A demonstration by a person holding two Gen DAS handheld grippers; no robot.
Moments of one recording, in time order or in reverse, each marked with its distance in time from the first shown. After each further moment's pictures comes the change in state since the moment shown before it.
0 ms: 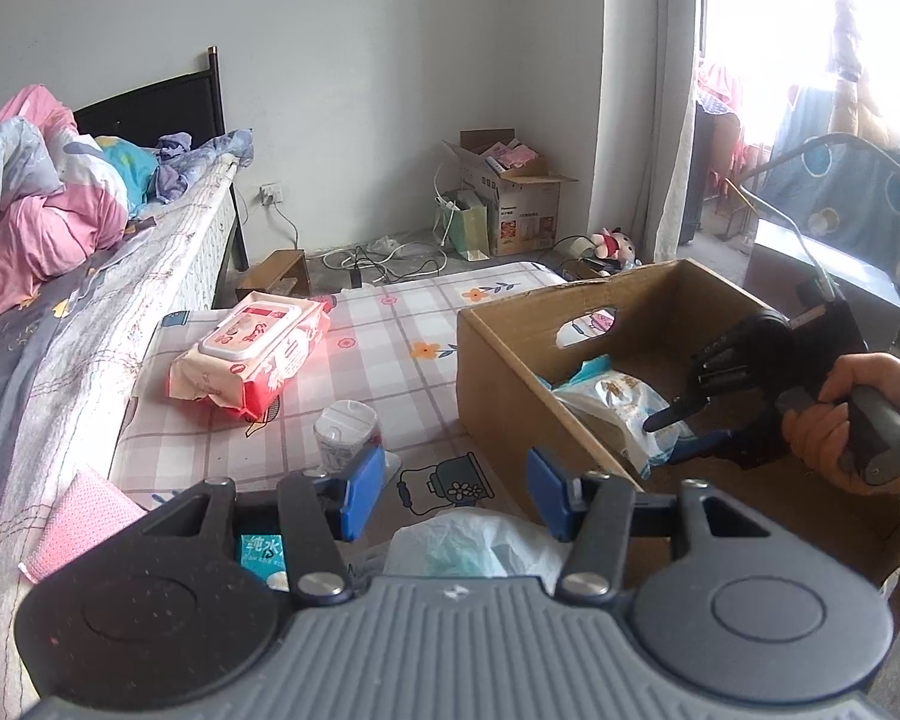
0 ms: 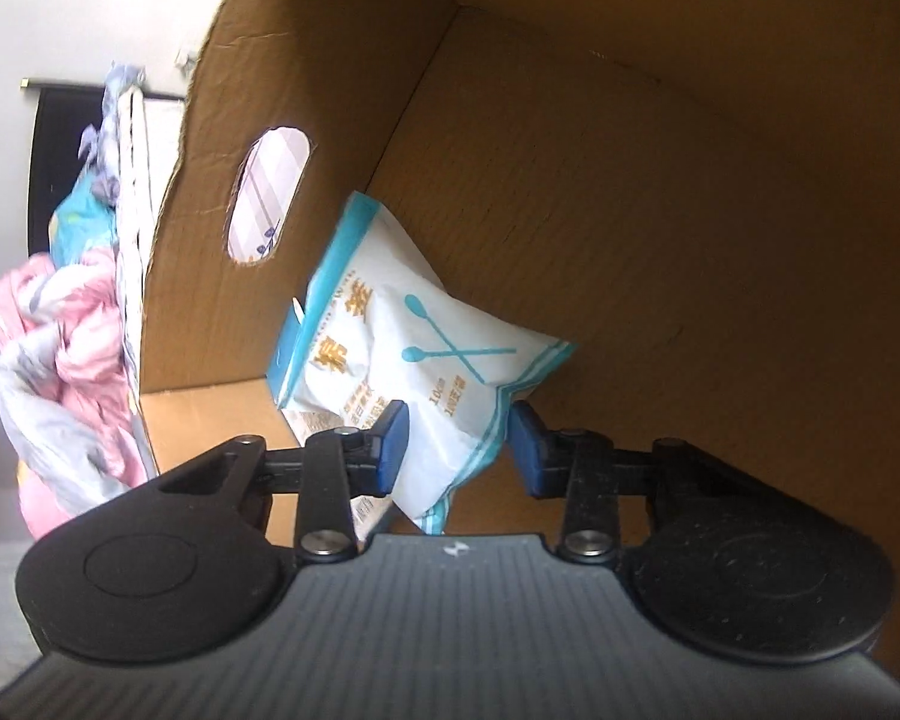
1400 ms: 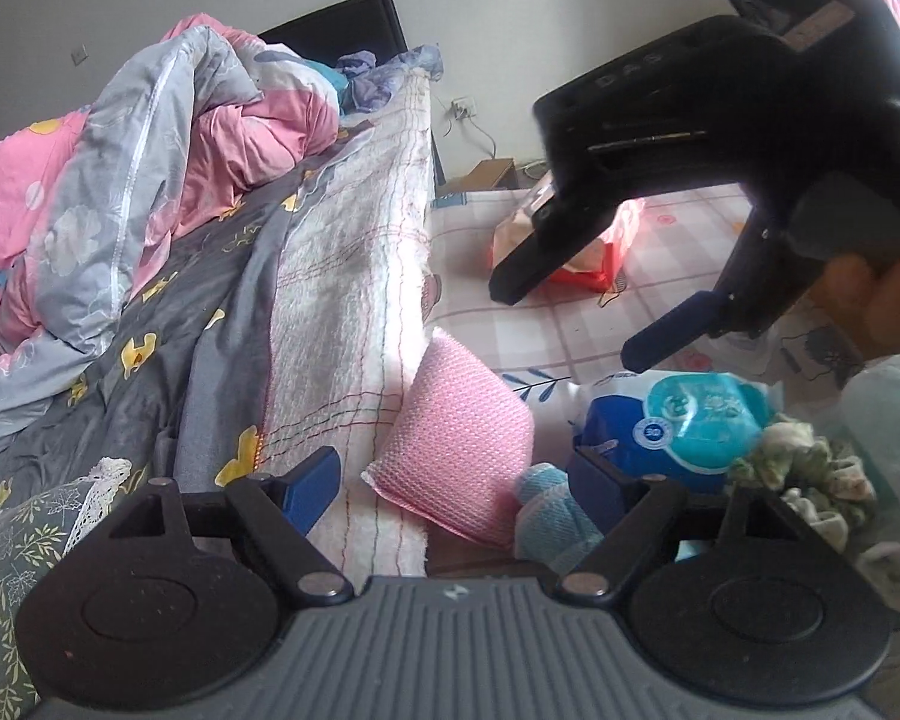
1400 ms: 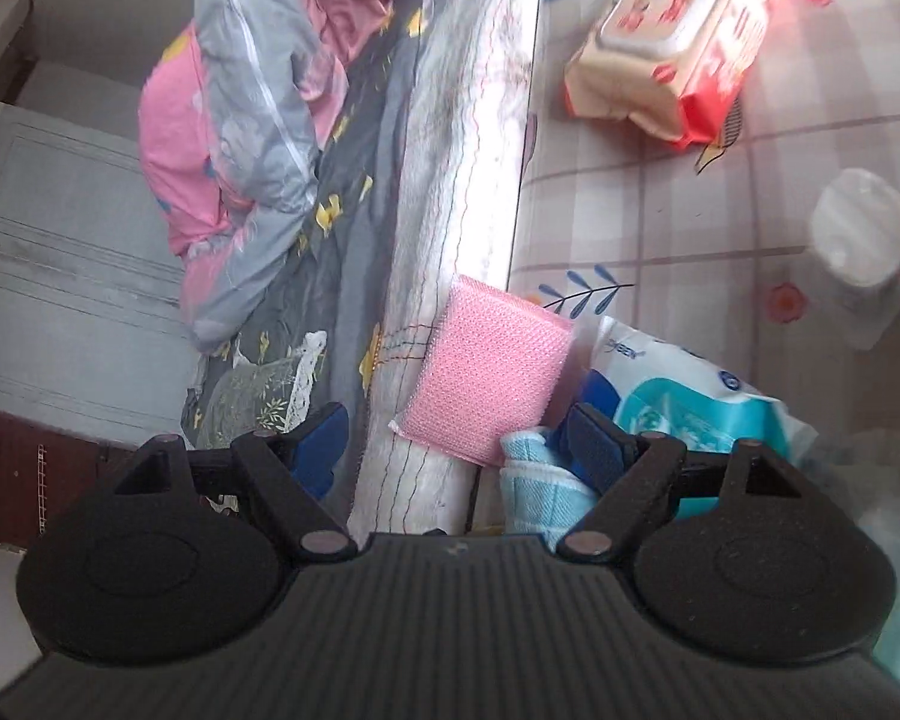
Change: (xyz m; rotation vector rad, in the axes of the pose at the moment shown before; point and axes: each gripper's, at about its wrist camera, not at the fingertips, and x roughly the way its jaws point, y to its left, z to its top) left arm 0.006 0.178 -0.048 -0.013 0.183 0.373; right arm 0.131 0.304 -0.253 -0.710 0.460 0.210
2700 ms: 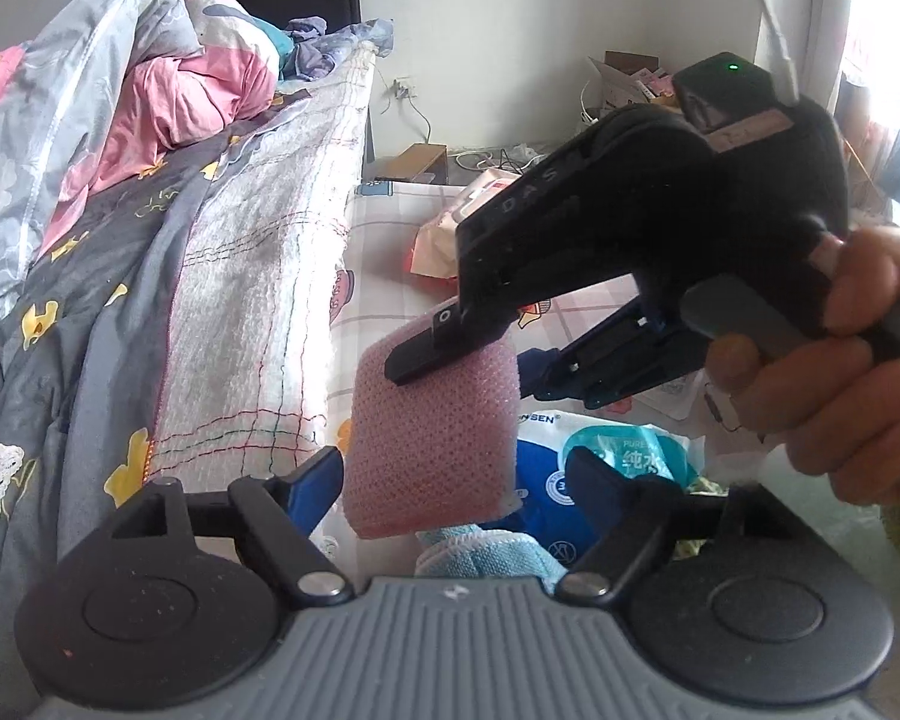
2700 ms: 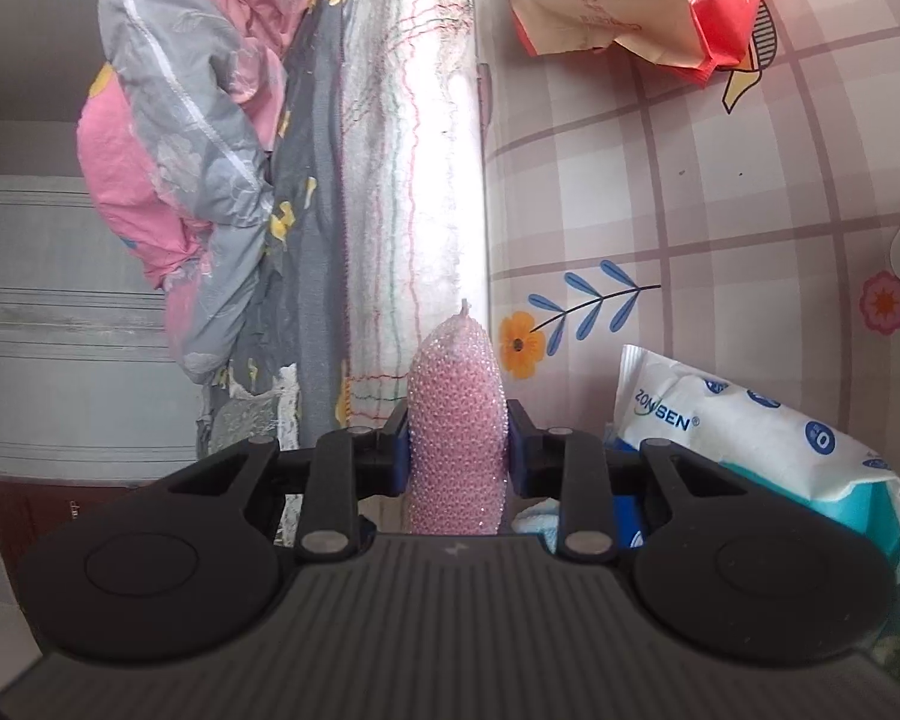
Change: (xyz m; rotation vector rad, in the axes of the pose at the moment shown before) left arm 0.013 -0.001 0.022 -0.100 0.030 -0.228; right arm 0.045 -0.028 0.022 0.146 0.034 0.063
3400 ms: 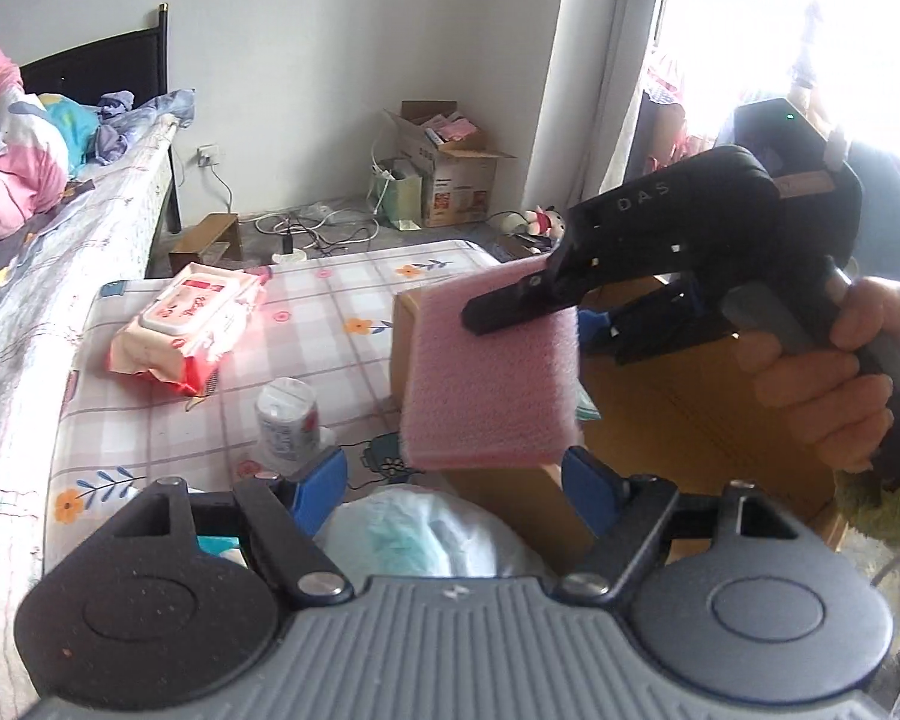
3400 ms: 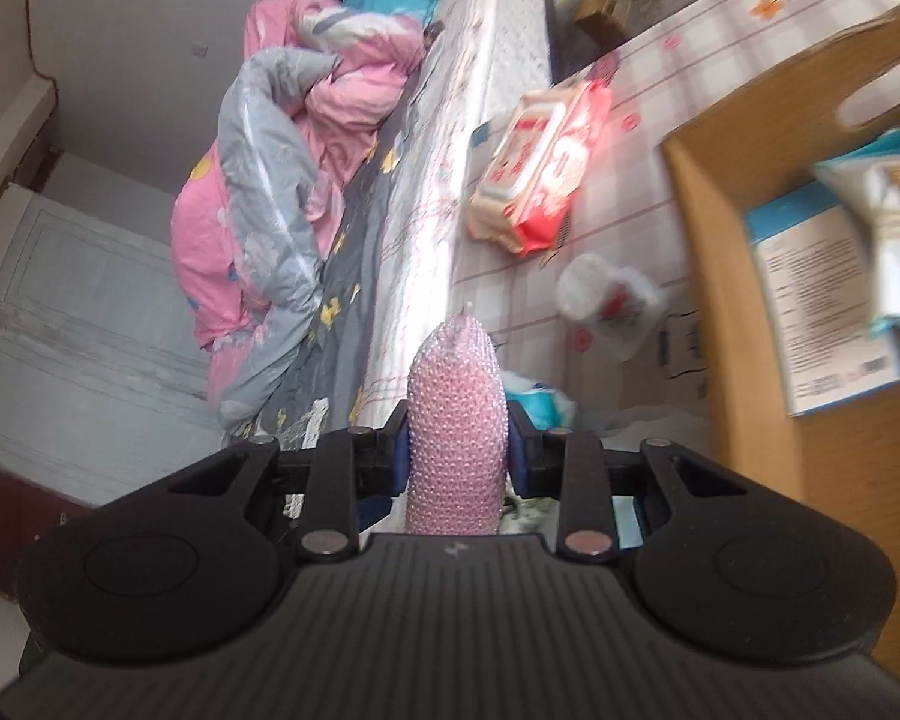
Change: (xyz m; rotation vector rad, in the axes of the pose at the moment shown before) left arm -0.070 -0.179 0.004 0.134 -0.103 -0.325; right arm -0.297 -0.078 -0.091 -0.106 -0.345 -0.034
